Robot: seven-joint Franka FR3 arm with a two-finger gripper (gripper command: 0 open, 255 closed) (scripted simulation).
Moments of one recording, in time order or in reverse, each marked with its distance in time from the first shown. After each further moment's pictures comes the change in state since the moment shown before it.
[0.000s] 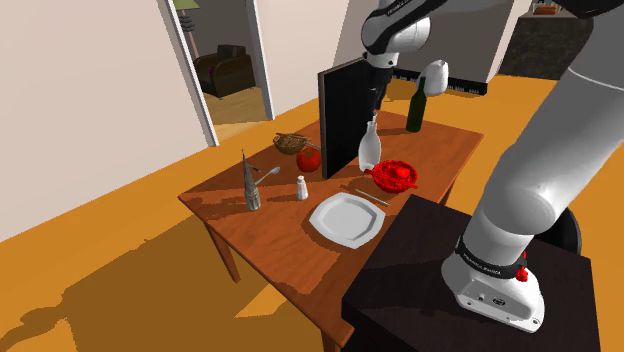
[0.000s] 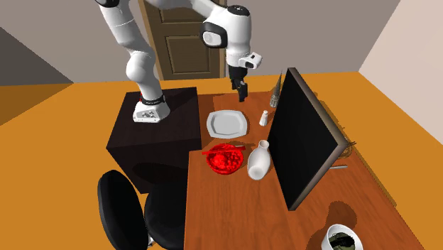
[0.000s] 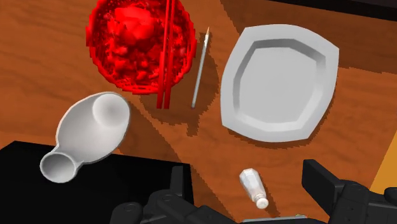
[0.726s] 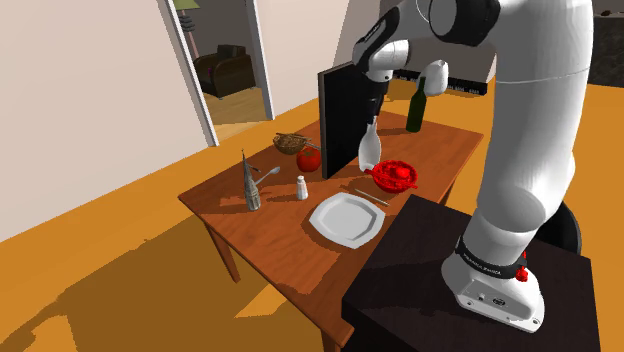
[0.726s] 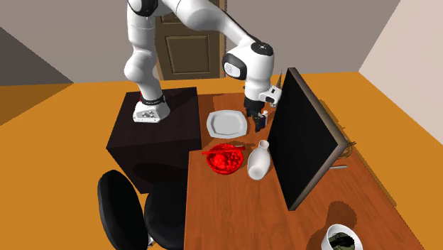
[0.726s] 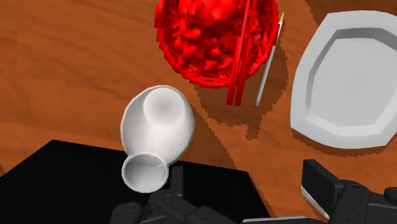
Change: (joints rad) arm -0.100 0.445 -0.057 0.297 0.227 0.064 -0.291
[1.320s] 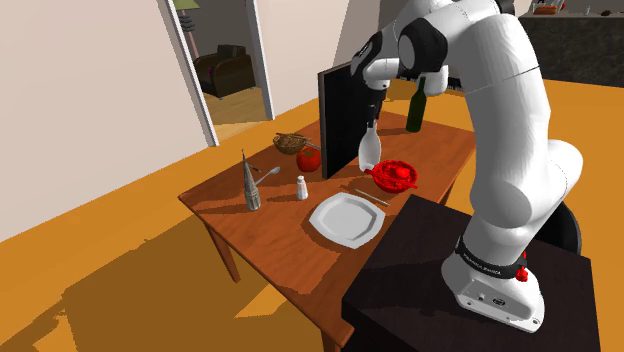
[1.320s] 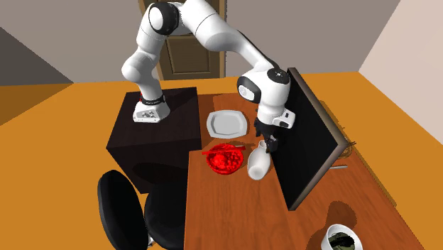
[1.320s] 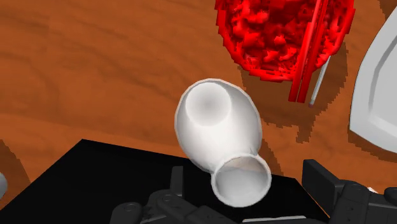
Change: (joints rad) arm -0.143 0.302 0.046 0.296 0.114 -0.032 -0.116
